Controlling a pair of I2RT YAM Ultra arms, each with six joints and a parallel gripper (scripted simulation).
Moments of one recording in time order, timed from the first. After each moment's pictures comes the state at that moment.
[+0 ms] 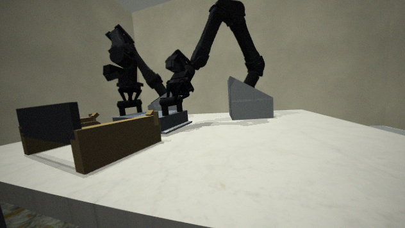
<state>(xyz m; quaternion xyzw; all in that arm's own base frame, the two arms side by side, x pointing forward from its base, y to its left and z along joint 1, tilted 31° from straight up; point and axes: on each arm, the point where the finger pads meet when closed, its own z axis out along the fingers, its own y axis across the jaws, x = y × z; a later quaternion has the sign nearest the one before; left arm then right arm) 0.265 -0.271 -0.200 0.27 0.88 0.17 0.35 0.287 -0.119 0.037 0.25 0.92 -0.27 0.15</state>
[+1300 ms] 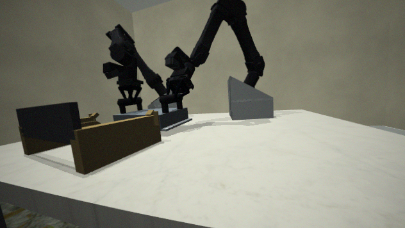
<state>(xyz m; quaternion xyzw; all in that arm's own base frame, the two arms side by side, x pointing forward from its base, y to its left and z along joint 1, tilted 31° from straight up) 0.263 -0.275 -0.191 0.27 0.88 0.17 0.34 0.285 -0.113 0.045 0.25 0.92 -0.27 0.15</state>
